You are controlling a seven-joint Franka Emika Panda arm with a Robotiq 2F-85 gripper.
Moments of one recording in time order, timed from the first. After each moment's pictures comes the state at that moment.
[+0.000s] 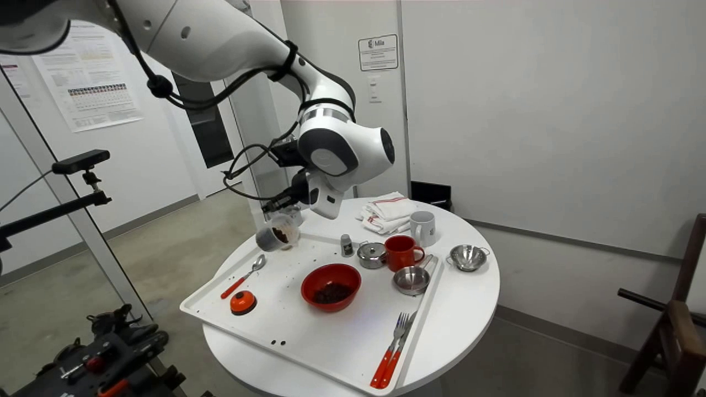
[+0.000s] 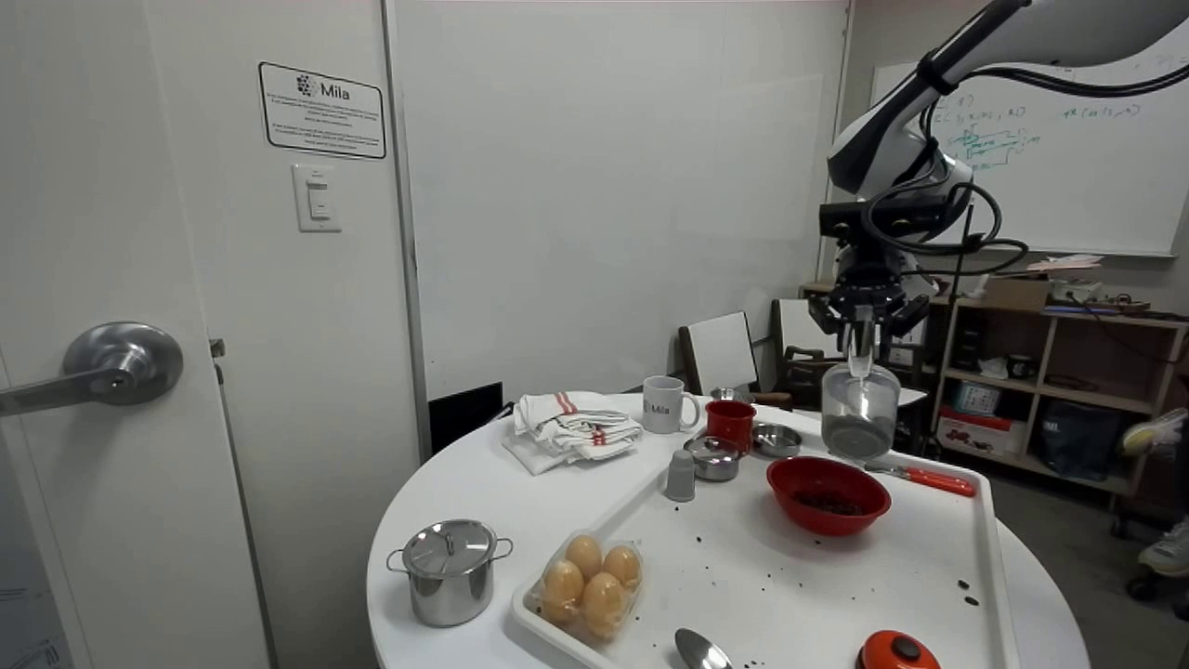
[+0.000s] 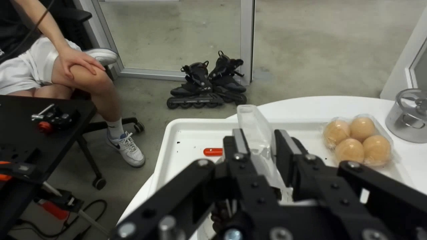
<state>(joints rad) -0.21 0.56 -0.14 -1.82 0.91 1.51 0.71</state>
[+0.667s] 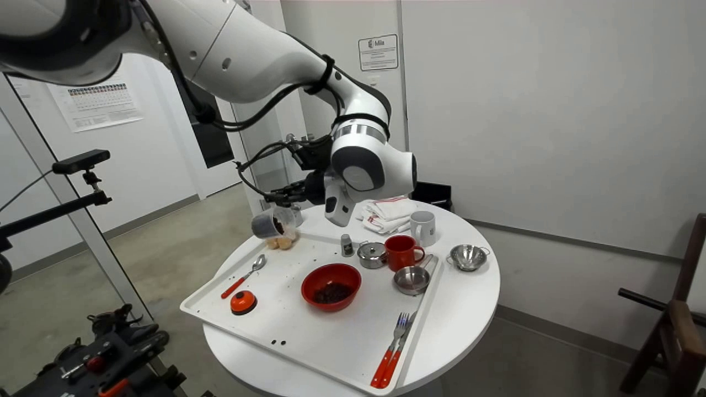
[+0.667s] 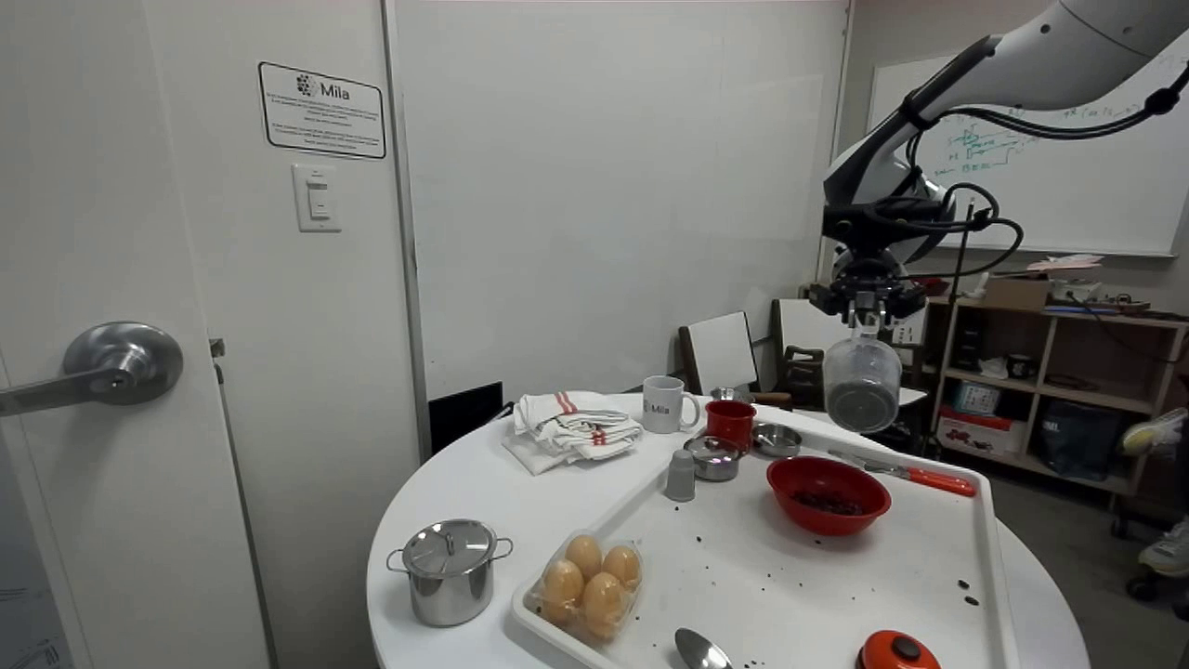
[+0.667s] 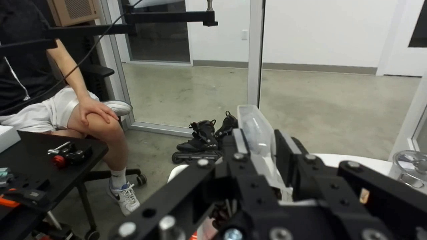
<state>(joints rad) -0.29 0.71 -0.15 -1.65 1.00 1.22 0.65</state>
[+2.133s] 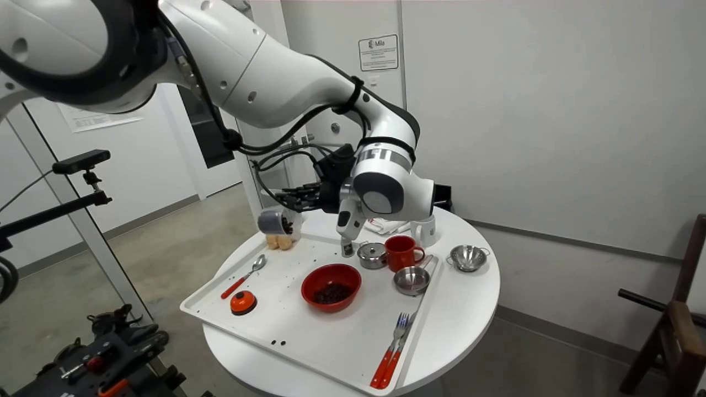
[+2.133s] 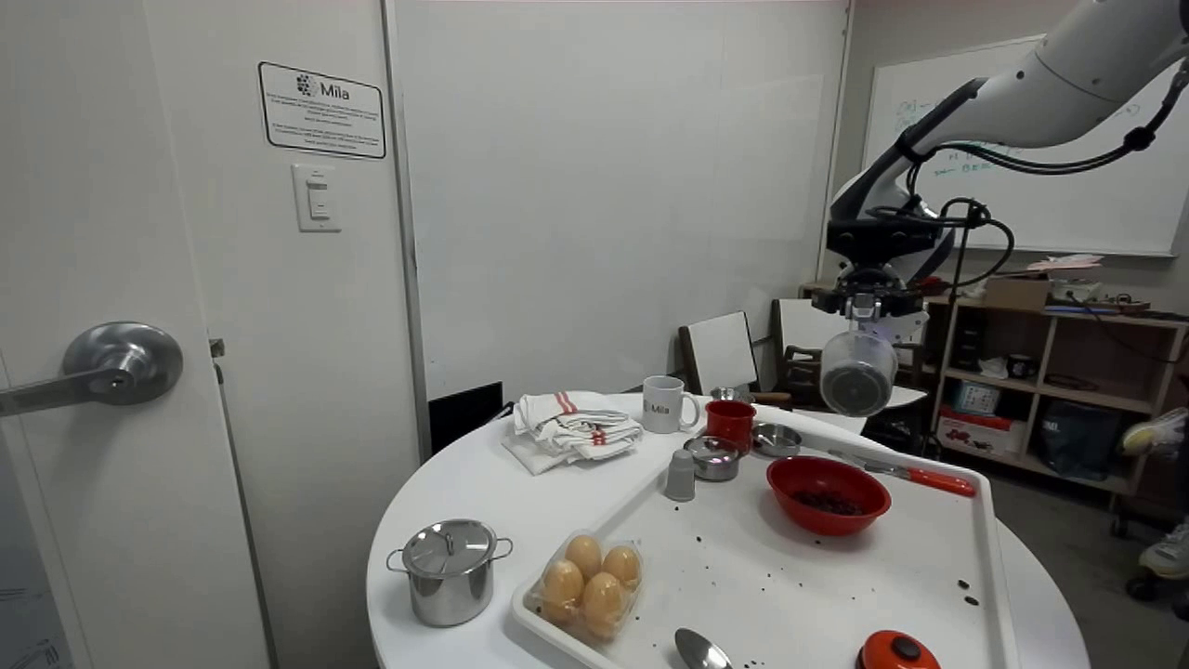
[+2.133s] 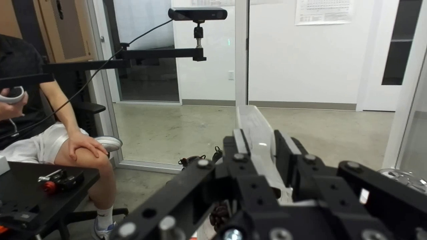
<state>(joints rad) -0.32 0.83 -0.19 -1.55 1.11 1.08 0.67</state>
